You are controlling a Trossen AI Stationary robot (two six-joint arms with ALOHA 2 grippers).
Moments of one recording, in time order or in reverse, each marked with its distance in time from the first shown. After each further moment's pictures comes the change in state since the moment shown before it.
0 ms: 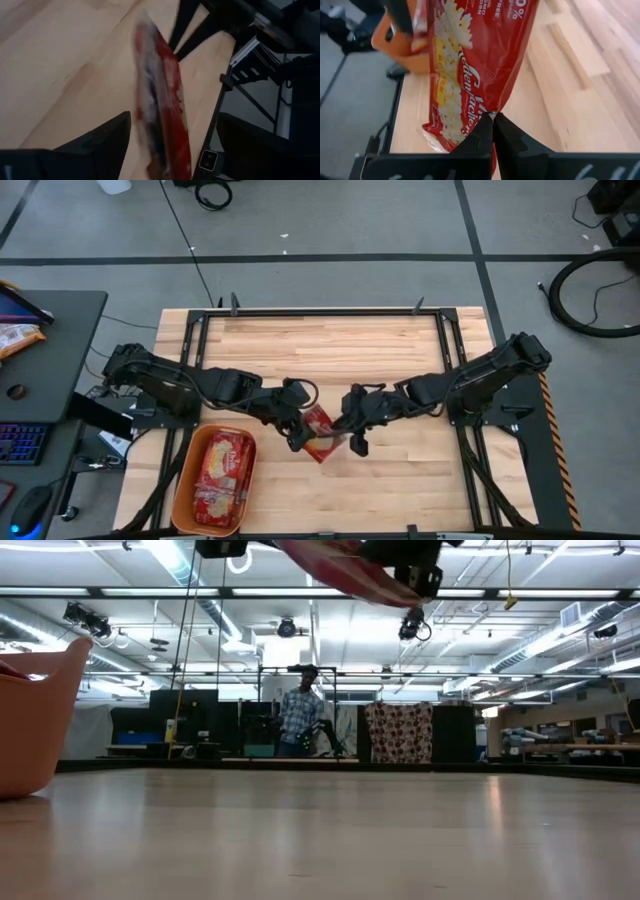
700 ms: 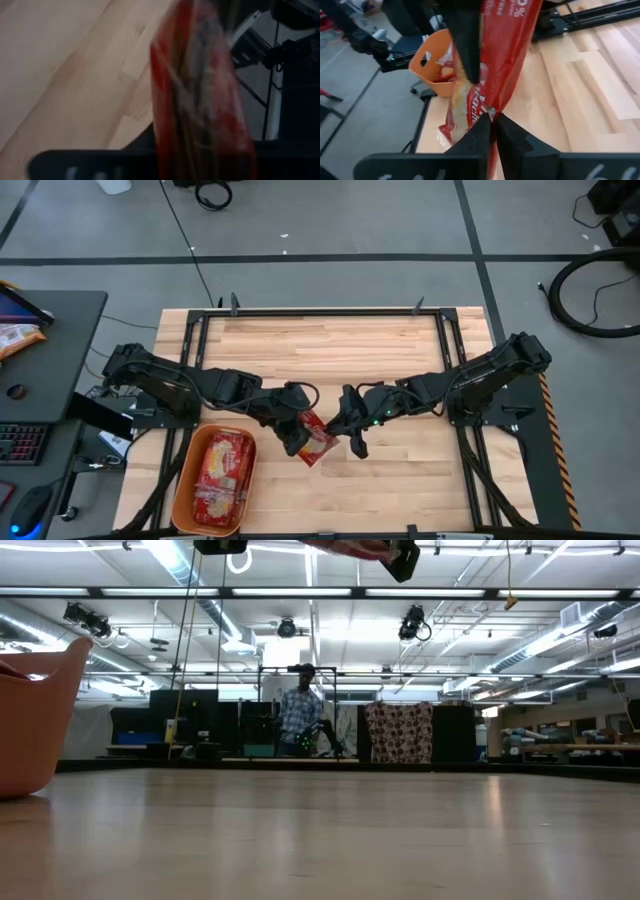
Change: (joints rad) left arm -0.004 0.000 0.000 -0.001 0.072 0.030; right arm -0.013 0.000 0.000 0.183 -0.081 -0.086
